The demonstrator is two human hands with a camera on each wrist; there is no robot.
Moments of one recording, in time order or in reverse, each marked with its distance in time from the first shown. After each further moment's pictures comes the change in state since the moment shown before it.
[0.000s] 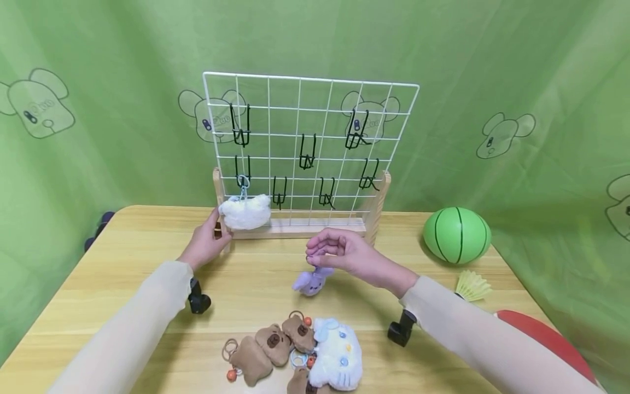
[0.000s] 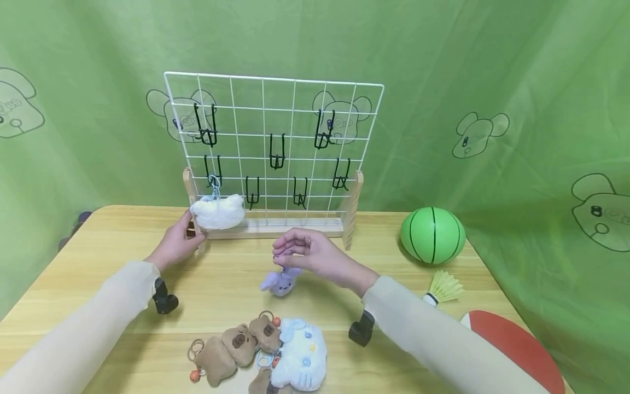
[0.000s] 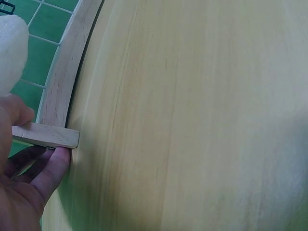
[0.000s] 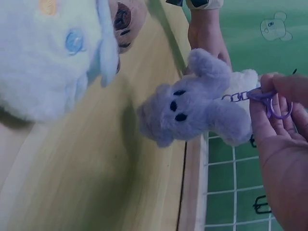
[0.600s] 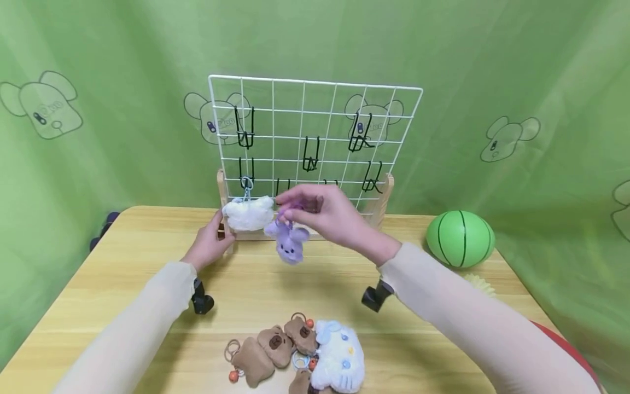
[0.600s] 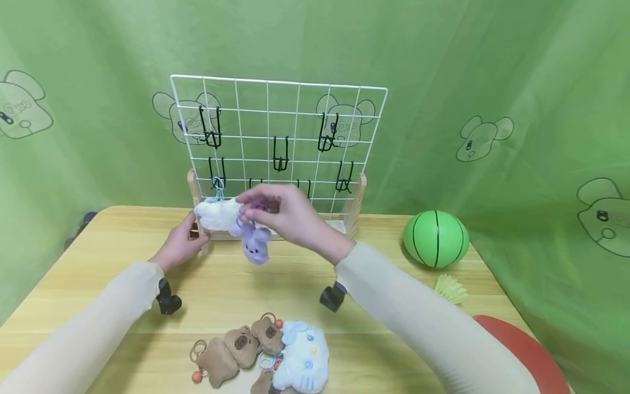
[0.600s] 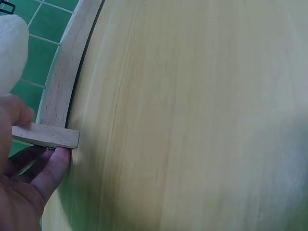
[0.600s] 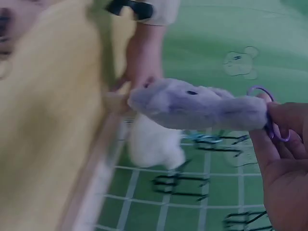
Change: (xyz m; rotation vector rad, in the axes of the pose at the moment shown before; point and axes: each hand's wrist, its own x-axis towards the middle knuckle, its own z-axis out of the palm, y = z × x) left_hand 0.001 -0.001 0.002 0.002 0.009 0.002; right_hand 0.046 -0.092 0.020 -0.361 0.121 -0.285
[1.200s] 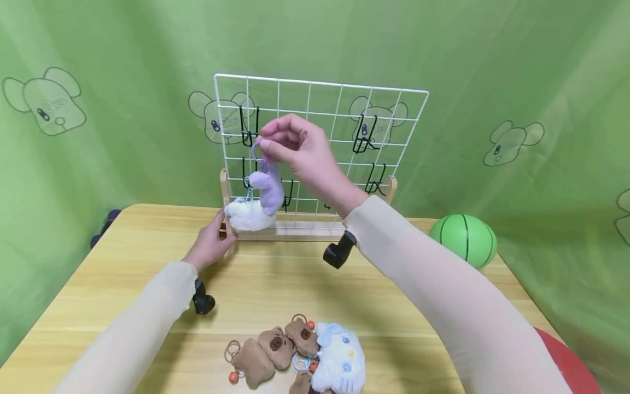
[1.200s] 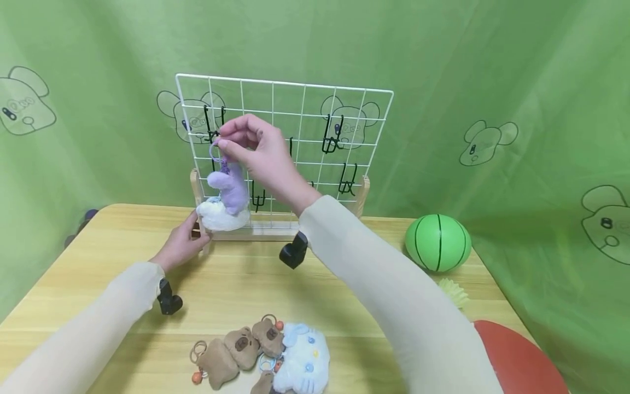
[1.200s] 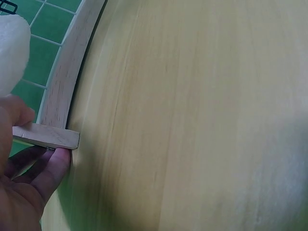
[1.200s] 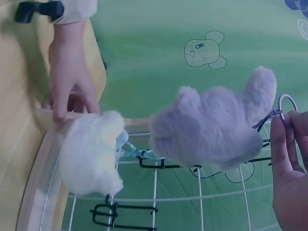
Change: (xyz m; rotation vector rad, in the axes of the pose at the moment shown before) left_hand 0.001 -0.004 0.001 -0.021 0.019 0.016; right_hand 0.080 -0.043 0.000 0.316 0.264 -0.048
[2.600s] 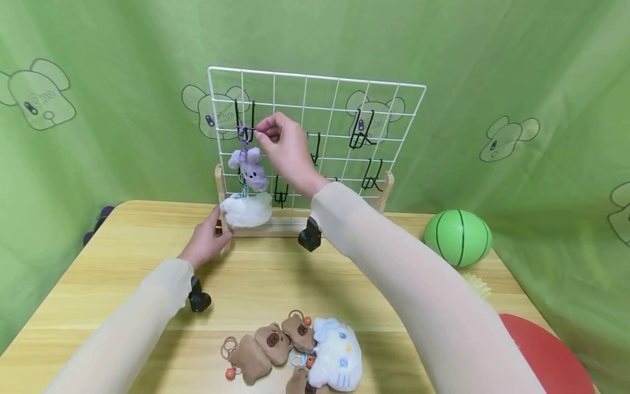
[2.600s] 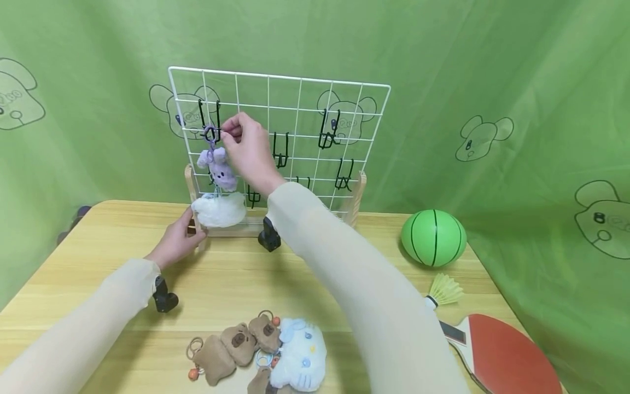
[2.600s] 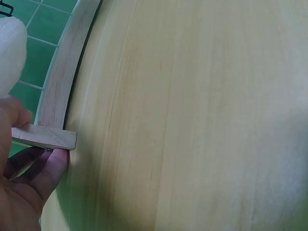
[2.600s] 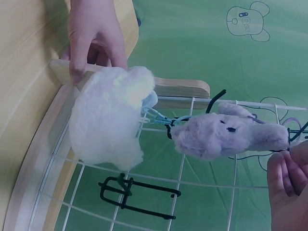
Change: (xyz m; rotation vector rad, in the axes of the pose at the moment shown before) left_hand 0.000 0.000 0.000 0.014 -0.008 0.032; right_hand 0.032 0.028 0.021 -0.374 0.163 0.093
